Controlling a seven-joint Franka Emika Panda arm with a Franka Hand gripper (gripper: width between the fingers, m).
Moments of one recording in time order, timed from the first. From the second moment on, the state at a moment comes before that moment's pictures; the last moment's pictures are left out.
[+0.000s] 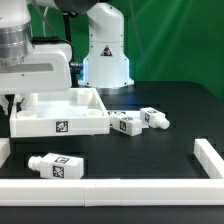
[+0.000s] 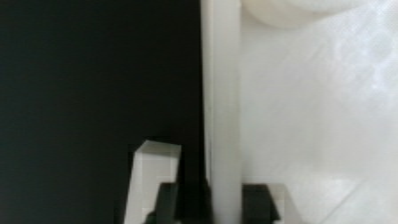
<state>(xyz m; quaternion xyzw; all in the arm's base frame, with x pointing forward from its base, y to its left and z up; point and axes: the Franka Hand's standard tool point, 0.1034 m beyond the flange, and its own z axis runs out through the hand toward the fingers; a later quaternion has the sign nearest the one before) 0.502 -0.191 0.075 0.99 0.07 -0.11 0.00</state>
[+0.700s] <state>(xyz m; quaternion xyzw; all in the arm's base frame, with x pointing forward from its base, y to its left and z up) 0.613 -0.086 0.070 0.99 -0.02 -0.10 0.03</state>
